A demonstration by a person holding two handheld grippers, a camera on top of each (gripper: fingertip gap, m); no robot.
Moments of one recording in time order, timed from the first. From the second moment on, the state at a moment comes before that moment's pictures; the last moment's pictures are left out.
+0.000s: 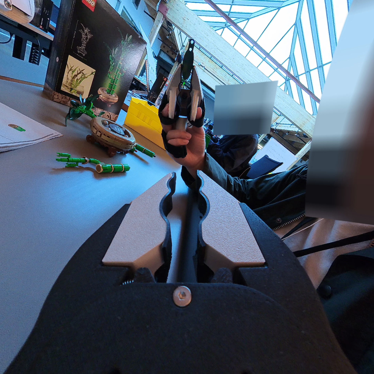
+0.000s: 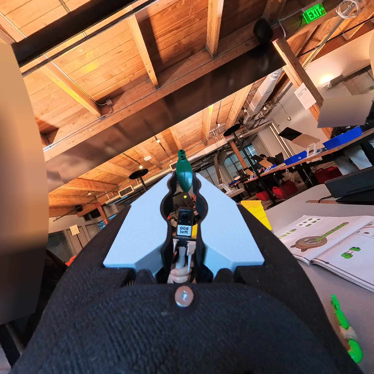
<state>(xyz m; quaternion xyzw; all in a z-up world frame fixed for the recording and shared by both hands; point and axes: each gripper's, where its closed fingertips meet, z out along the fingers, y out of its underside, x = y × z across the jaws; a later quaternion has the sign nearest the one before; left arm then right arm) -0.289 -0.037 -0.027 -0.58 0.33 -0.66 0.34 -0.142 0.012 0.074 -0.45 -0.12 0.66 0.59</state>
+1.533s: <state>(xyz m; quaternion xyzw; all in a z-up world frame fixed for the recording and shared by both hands) -0.291 -0.037 -0.026 -0.58 0.33 -0.66 0.34 -0.129 -0.007 0.090 -0.26 -0.04 0.93 0.26</state>
